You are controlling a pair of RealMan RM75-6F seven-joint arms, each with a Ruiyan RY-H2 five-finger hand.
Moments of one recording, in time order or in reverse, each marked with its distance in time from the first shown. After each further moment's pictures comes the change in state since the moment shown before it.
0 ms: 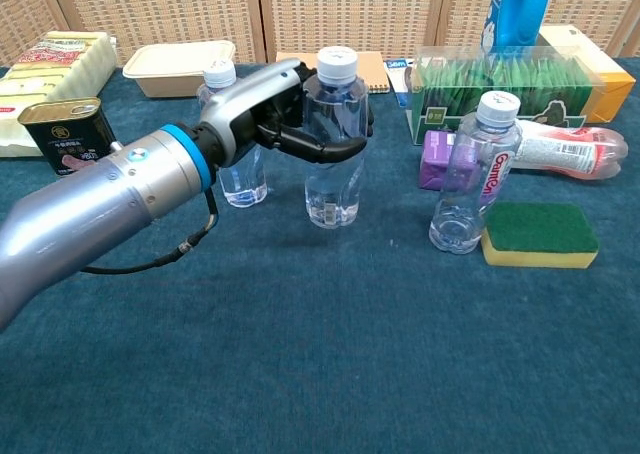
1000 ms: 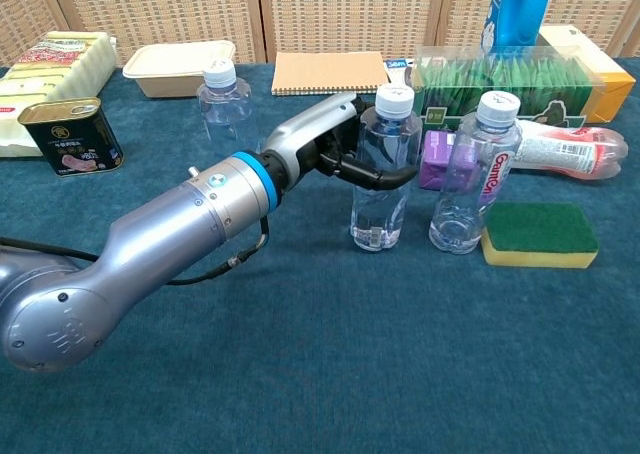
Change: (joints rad) left arm -0.113 -0.181 -0.006 0.234 -0.022 -0.042 -0.072; right arm -0.050 -0.017 0.093 -0.012 0.144 0.022 -0.071
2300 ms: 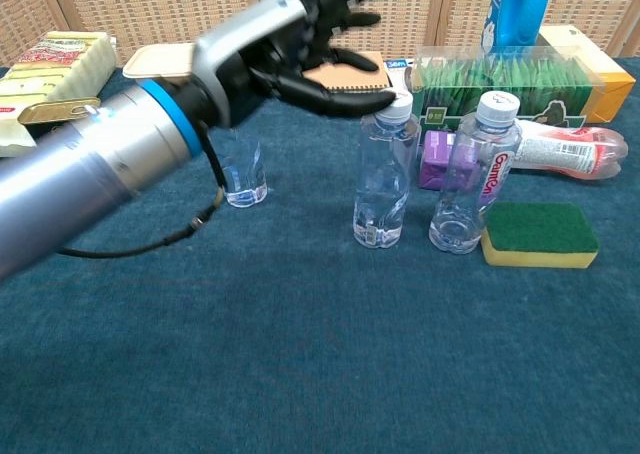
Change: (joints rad) left arm 0.091 0.295 0.053 -0.422 0.104 0.215 -0.037; right arm -0.015 0.007 -0.006 -0.018 -0.049 -0.007 -0.024
